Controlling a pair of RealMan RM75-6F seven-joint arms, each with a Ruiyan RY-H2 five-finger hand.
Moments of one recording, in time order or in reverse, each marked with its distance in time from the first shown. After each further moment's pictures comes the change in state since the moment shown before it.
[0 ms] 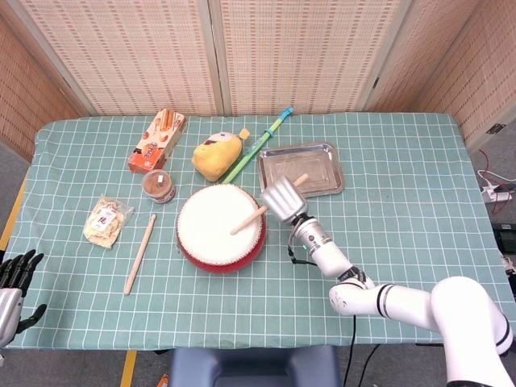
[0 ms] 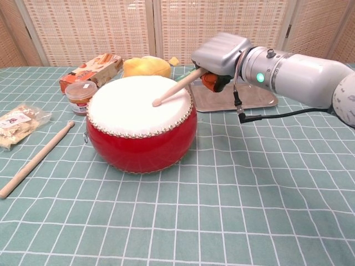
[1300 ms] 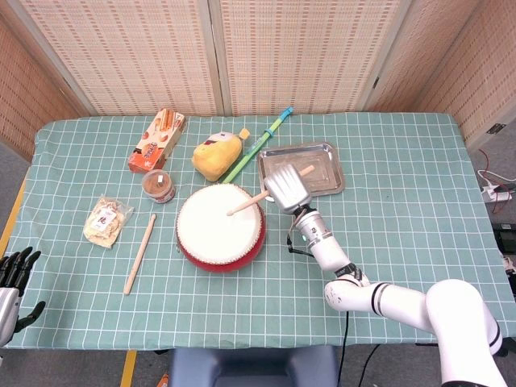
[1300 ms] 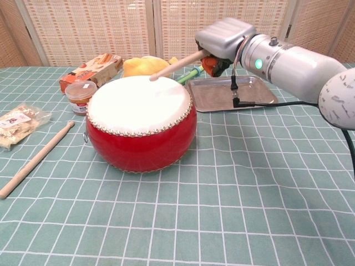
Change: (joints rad) left arm 0.006 -0.006 -0.009 0.003 0.015 0.042 0.004; right arm -0.009 -0.054 0.064 0.090 -0.032 0.064 0.137
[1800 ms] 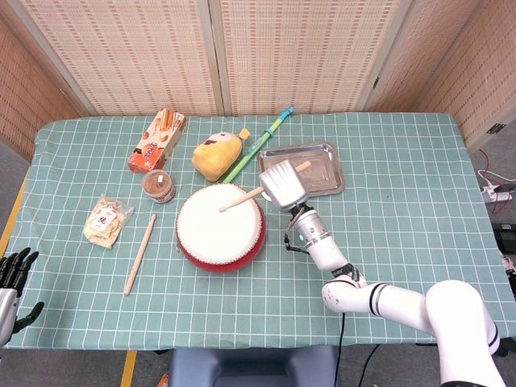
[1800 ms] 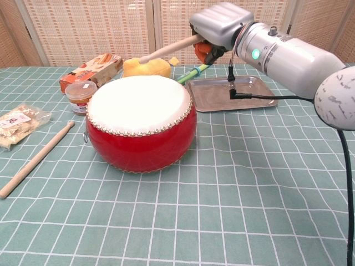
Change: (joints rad) left arm 0.005 -0.003 0.000 0.009 -0.001 0.007 -0.012; right arm -0.005 0.001 0.050 -0.028 -0.072 0.075 0.079
